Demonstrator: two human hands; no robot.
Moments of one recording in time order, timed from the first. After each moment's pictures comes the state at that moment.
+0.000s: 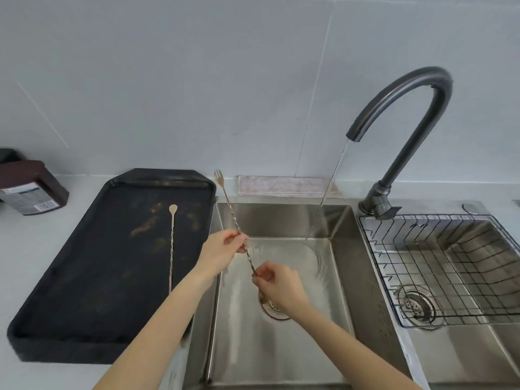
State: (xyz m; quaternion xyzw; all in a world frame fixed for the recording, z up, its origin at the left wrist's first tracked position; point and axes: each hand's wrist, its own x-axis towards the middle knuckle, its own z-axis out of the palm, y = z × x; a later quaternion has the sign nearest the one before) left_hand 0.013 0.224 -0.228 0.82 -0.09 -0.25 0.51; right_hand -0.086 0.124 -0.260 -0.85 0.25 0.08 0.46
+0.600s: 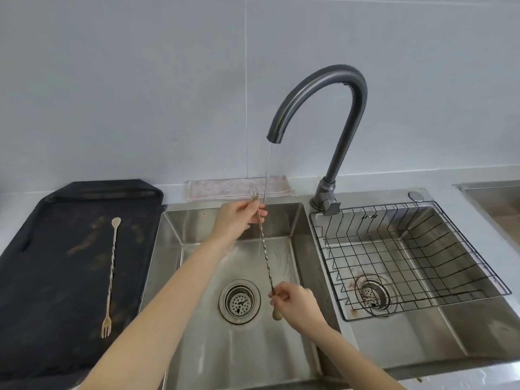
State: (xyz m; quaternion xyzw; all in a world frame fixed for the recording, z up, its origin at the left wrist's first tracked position) left_hand -0.013 0.084 -0.187 0.76 -0.13 -0.29 0.57; right_hand -0.166 0.023 -0.275 -0.83 0.32 0.10 0.45
